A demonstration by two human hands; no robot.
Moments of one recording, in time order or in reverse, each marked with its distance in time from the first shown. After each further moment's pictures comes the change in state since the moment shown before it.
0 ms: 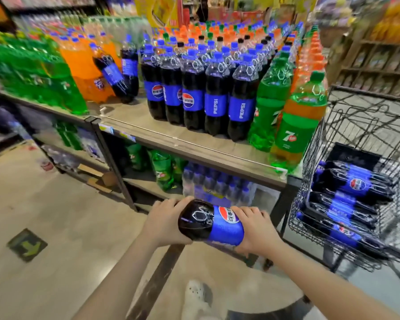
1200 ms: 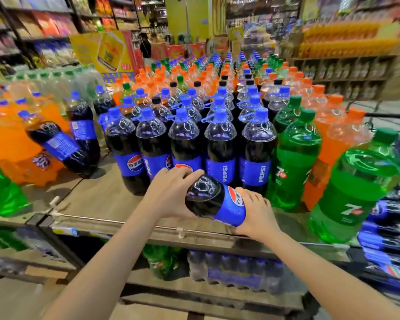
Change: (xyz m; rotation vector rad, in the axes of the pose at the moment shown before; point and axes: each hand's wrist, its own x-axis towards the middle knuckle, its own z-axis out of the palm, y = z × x) left_hand 0.345 -0.143 -0.149 0.248 0.279 0.526; right_hand 0.313 0.023 -0.072 0.150 0.322 0.377
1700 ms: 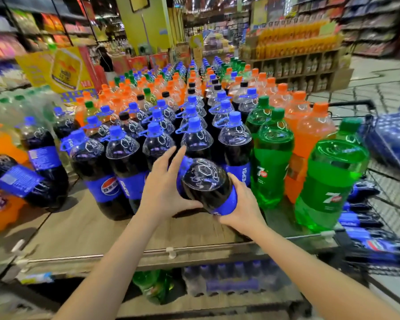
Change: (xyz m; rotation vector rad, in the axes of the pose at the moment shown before) left_hand 0.047 0.000 0.008 -0.467 0.288 -0.040; right_hand 0.018 -0.016 -0.014 0.516 0.347 0.100
